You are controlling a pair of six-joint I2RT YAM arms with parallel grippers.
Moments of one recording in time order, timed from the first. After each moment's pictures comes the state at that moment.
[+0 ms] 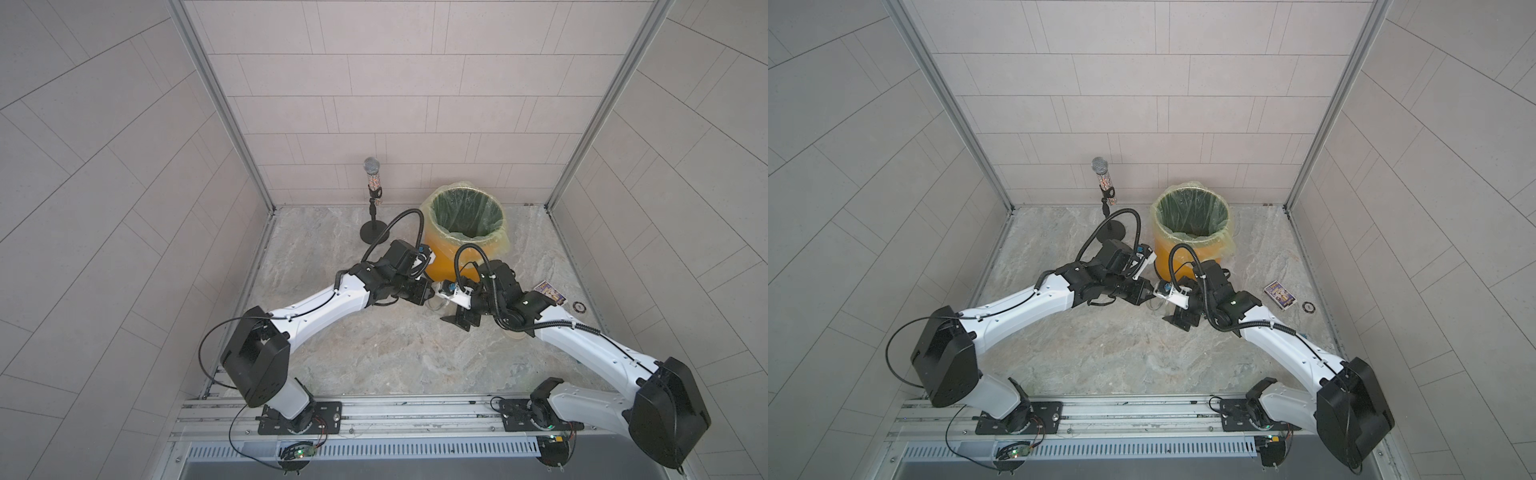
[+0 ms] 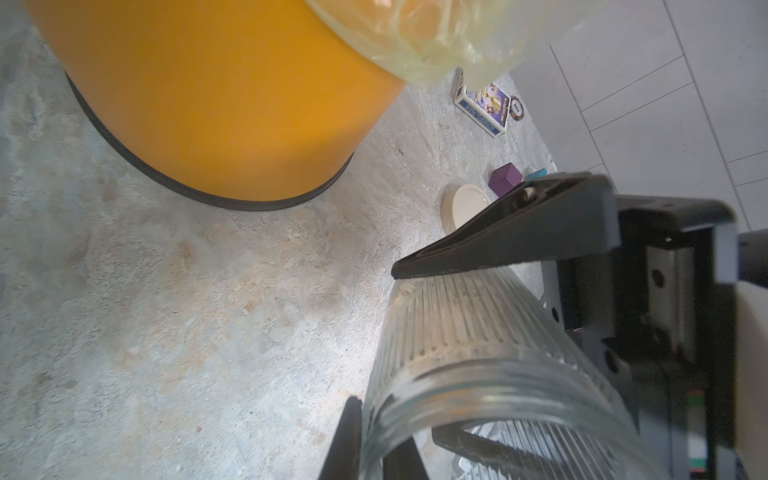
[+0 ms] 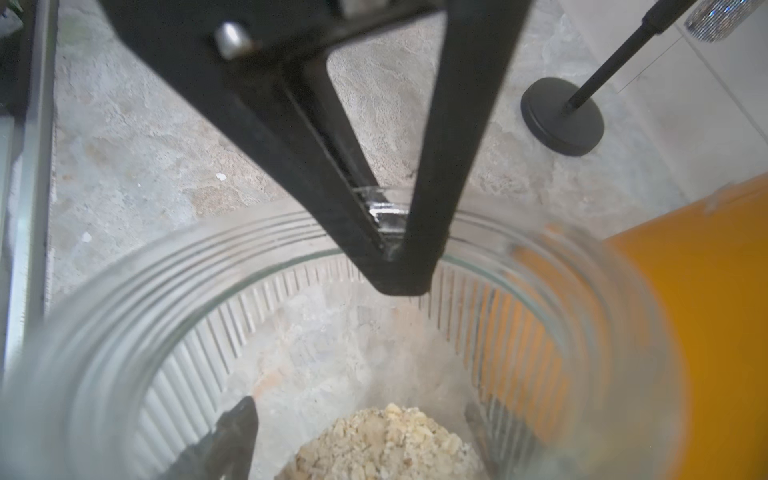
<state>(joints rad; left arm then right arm) -0.75 1.55 1.18 -0.44 0.37 -0.37 0.51 1.16 0.75 -0.36 -0.39 -0.64</state>
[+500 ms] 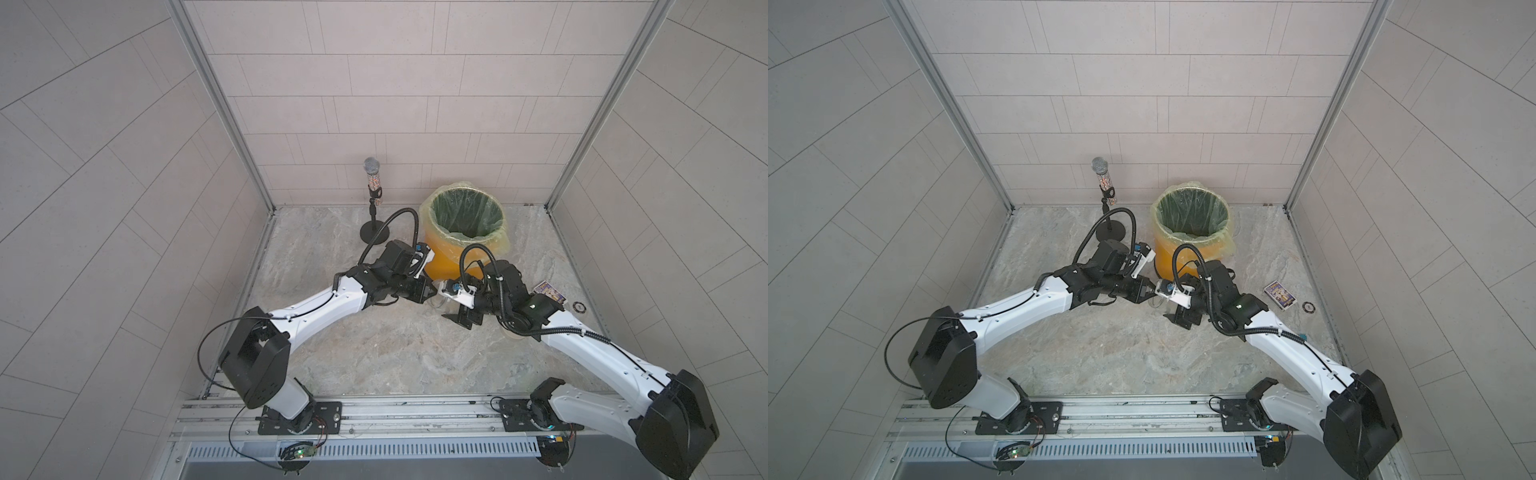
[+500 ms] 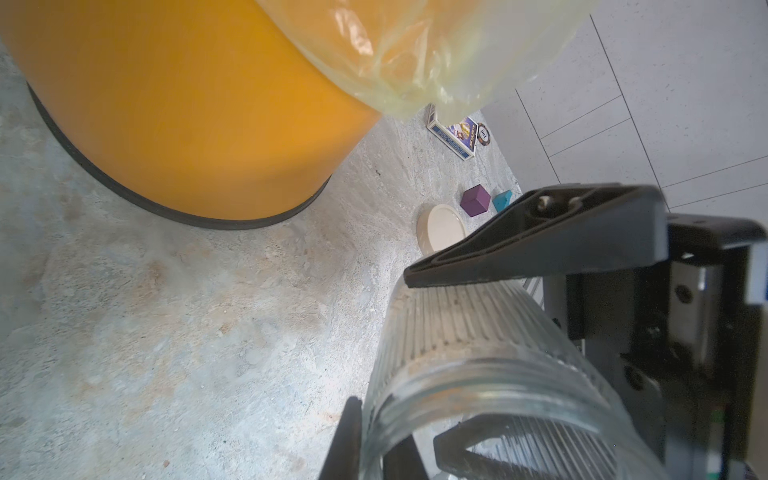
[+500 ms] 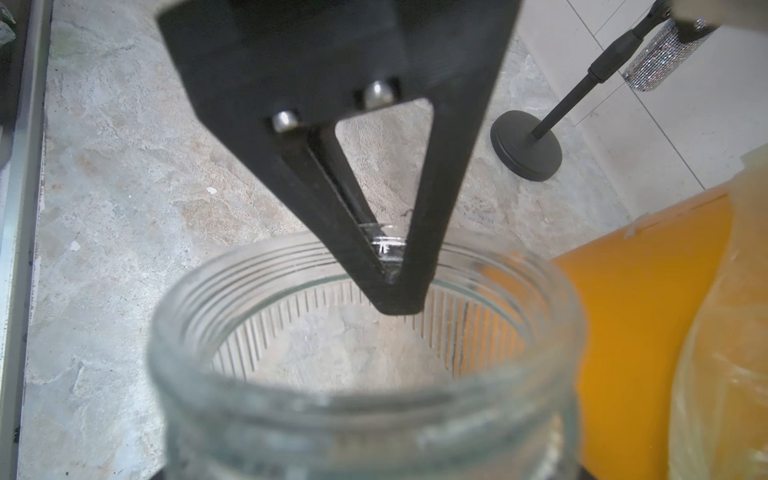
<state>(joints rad) -0.73 1.54 1.13 -0.33 0.44 -0.40 0.51 1.10 0.75 -0.35 -0.37 -0.65</state>
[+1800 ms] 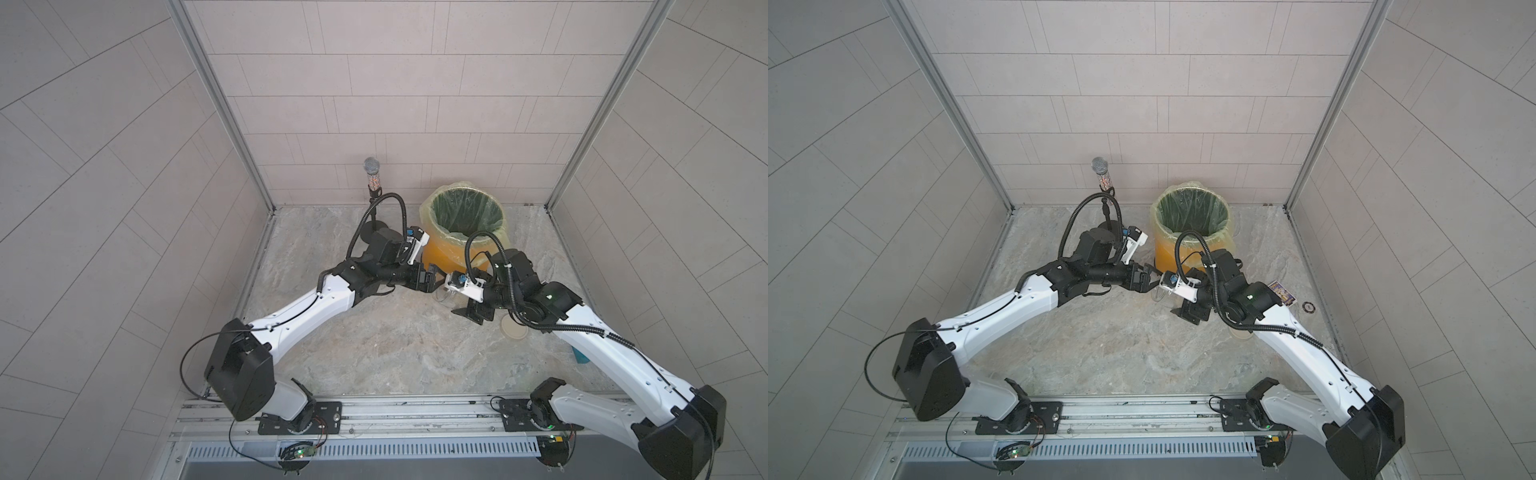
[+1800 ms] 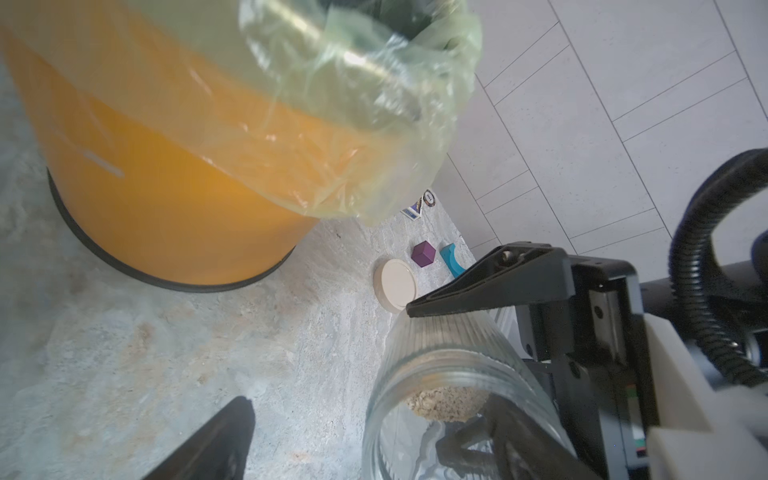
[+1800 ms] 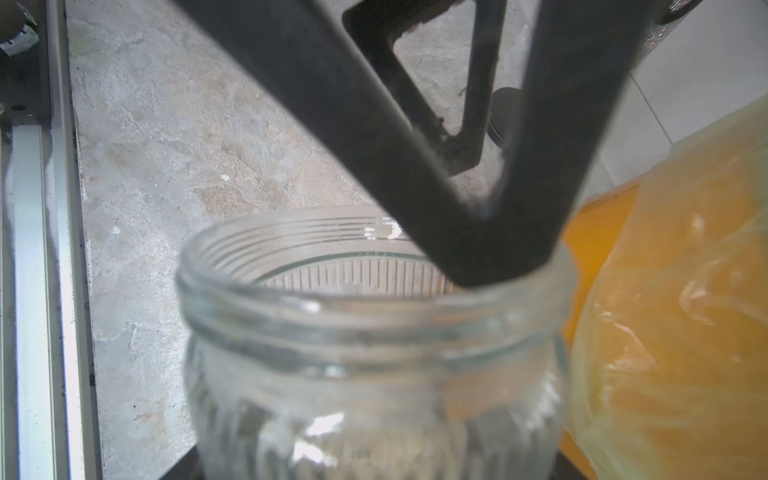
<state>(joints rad) -0.70 1.45 1.19 -0.29 0.49 -0.45 0.50 1.05 0.98 -0.70 -0.32 -0.67</state>
